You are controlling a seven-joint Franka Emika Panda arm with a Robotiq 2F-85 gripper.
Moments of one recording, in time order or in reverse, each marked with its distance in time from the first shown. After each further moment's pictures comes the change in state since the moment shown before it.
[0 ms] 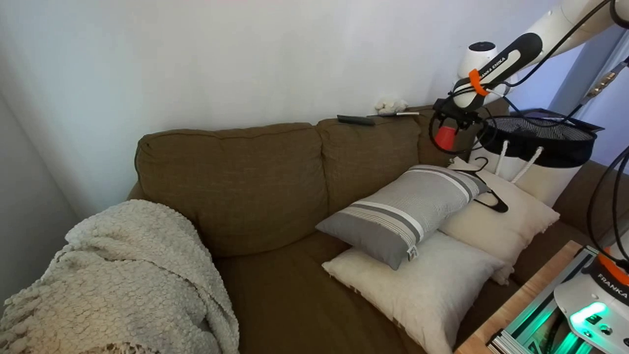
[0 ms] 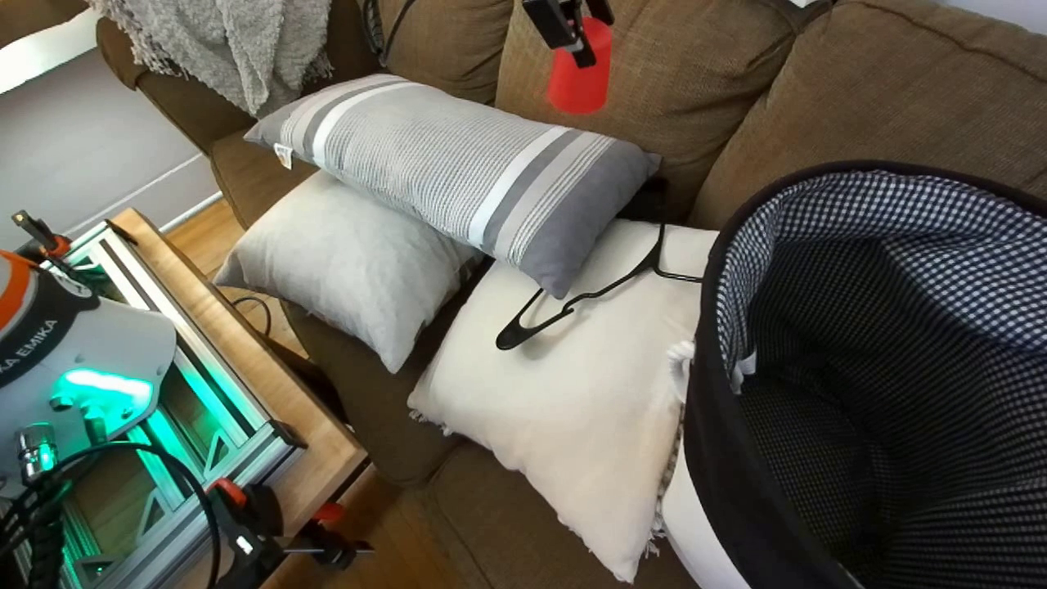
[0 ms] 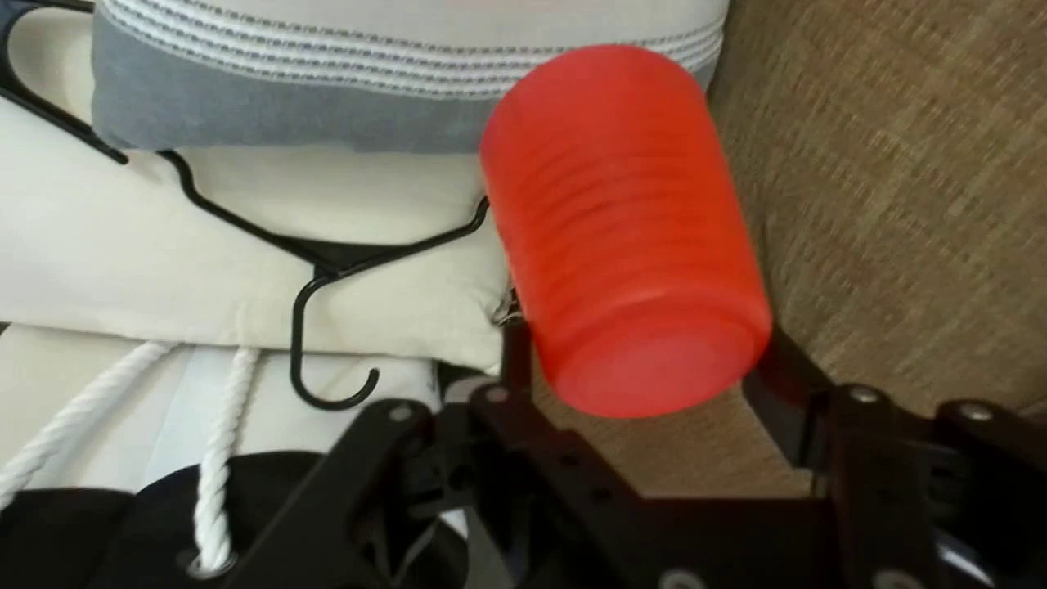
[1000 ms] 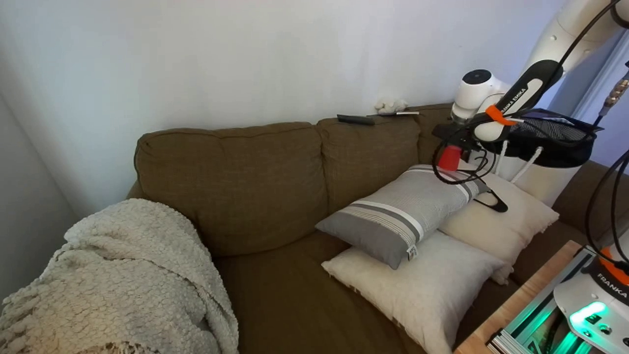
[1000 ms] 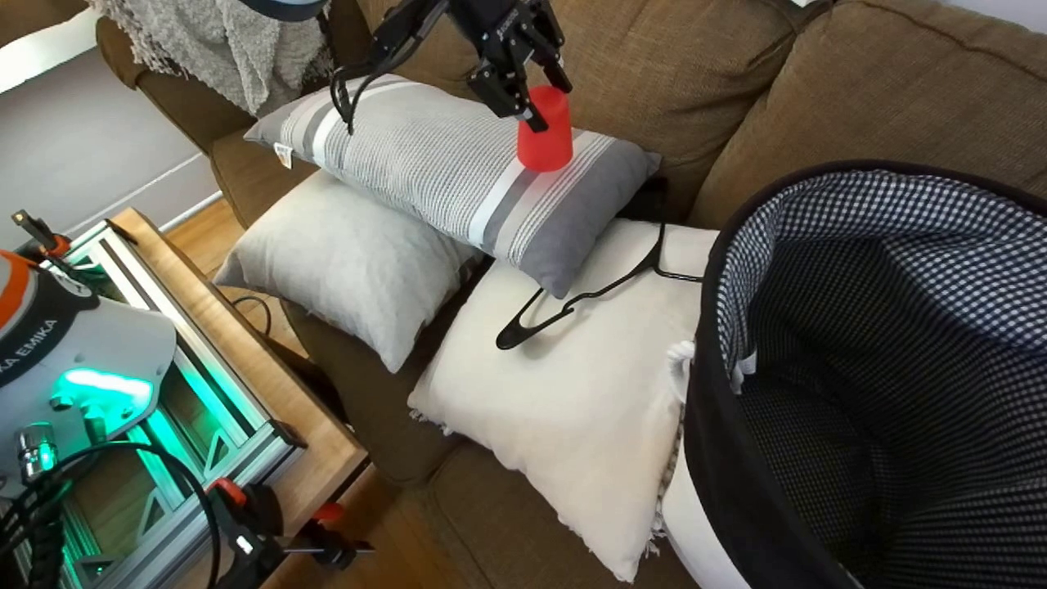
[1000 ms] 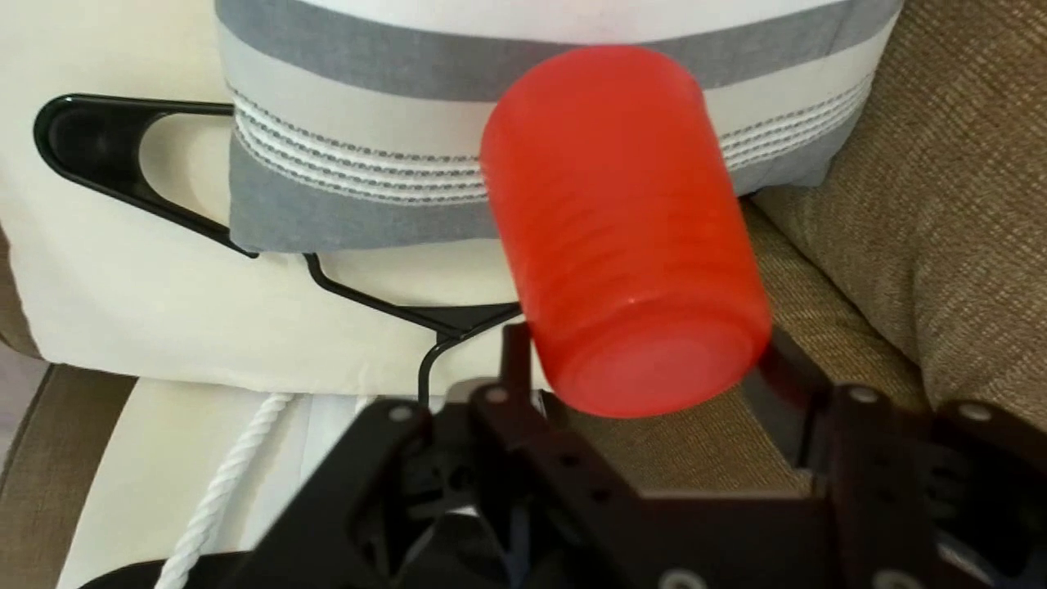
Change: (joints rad) arm 0.140 0.000 -0.128 -0.205 -0.445 0.134 0.536
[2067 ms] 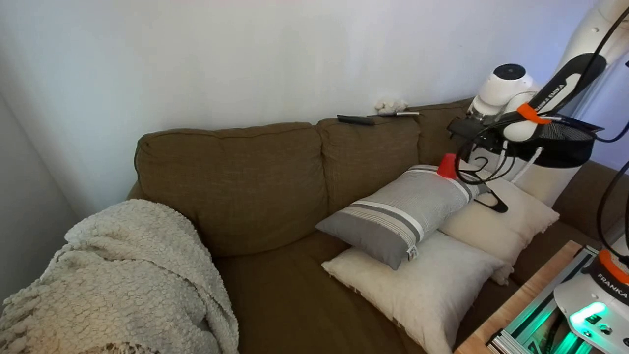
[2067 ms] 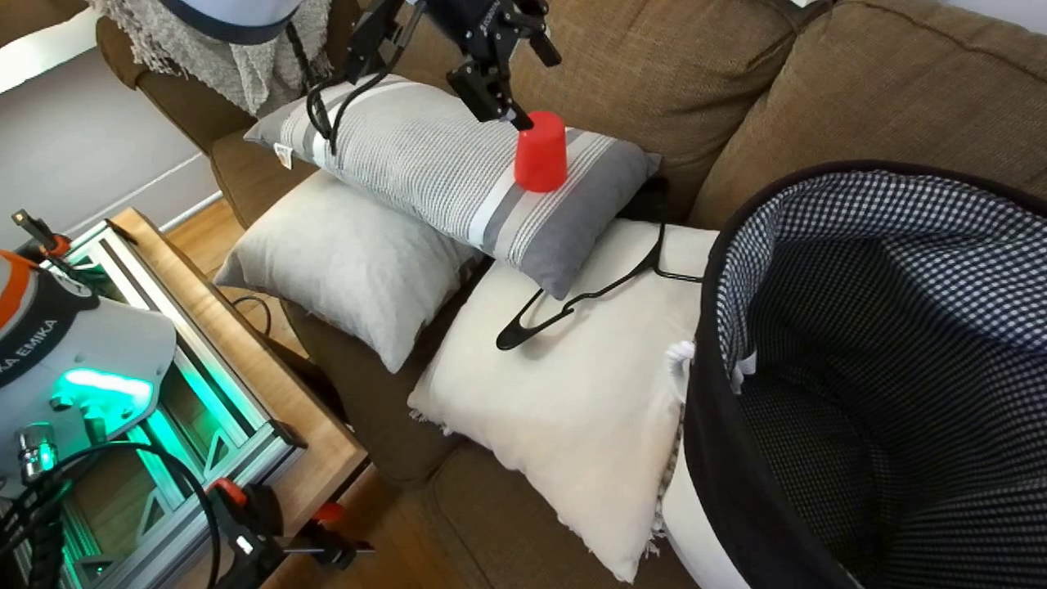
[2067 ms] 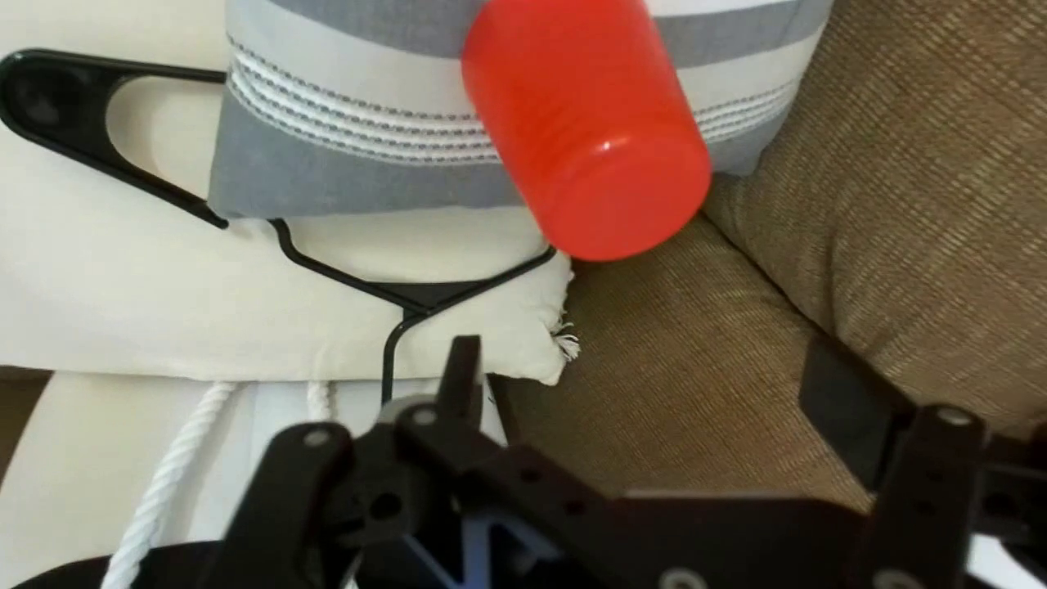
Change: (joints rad) arm -0.062 -0.147 -0.042 -0.128 -0.188 0.183 -0.003
